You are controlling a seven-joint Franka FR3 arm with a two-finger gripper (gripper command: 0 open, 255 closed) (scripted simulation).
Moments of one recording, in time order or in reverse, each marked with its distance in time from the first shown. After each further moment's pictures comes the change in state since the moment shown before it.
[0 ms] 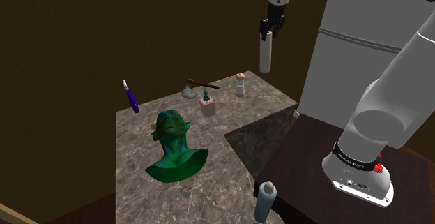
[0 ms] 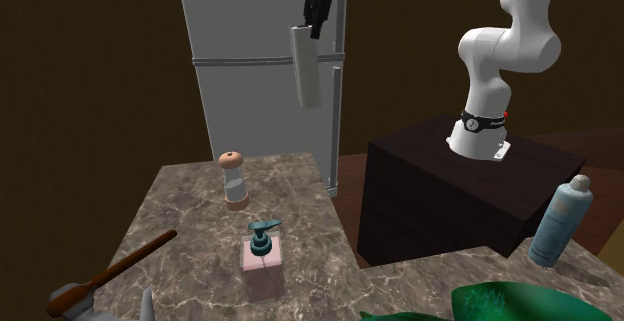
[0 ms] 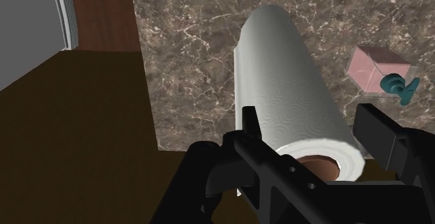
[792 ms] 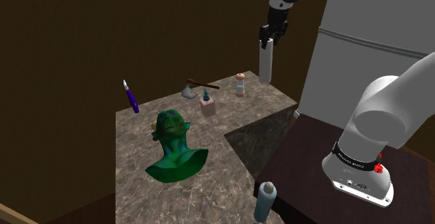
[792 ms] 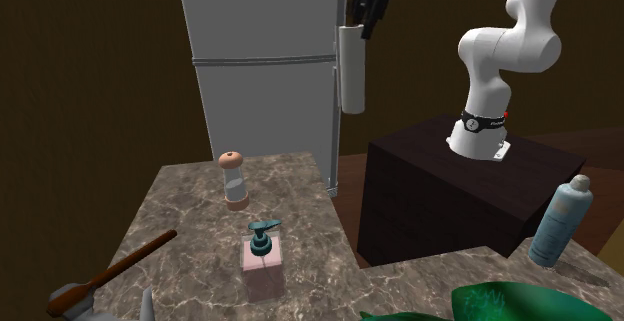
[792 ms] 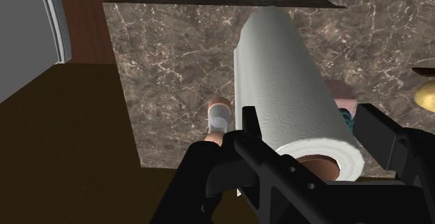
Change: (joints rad) arm 0.022 -0.318 0.165 -0.287 -0.092 -0.035 0.234
